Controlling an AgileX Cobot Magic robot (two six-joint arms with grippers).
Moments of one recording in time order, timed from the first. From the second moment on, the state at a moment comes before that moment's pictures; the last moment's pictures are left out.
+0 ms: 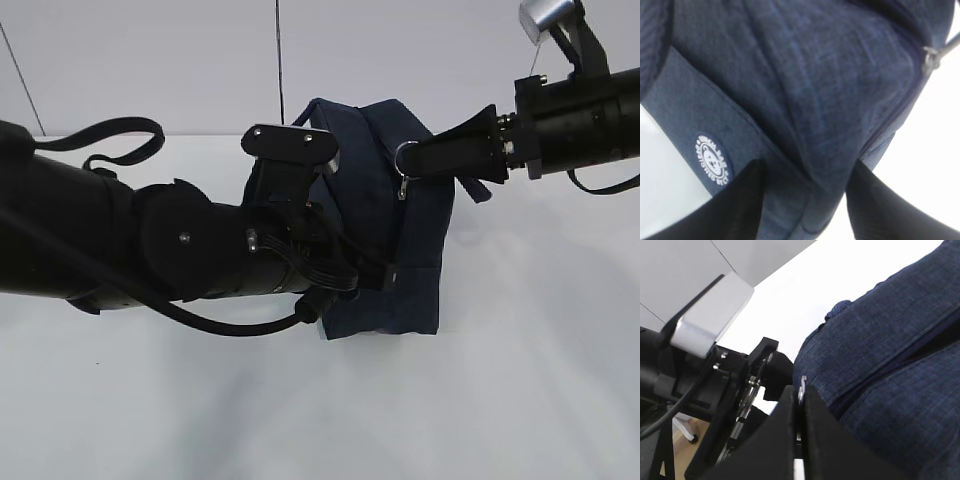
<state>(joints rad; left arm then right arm) -0.88 1.82 -0.98 -0.71 -0.19 0.35 0.05 1.69 -1.09 1.39 1.15 -1.58</state>
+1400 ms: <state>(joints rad) -0.88 1.82 -0.91 -0.71 -0.13 0.39 0.05 1.69 -1.13 1.40 1.16 -1.56</state>
